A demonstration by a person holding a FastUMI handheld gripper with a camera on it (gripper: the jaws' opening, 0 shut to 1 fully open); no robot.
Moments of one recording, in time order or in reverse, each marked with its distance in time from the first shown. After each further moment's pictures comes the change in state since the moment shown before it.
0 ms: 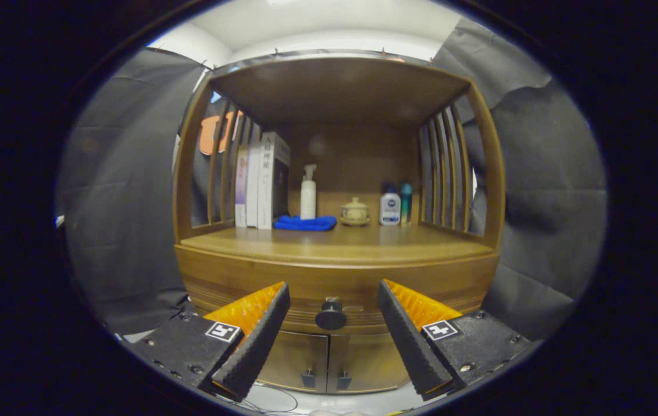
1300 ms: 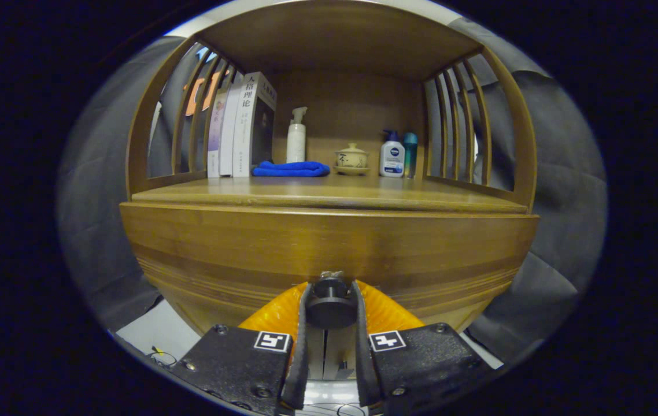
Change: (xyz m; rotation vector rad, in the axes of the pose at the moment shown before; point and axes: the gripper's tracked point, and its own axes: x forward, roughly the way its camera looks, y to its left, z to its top) arm 0.041 0.003 -0.043 -0.007 0.149 -0.060
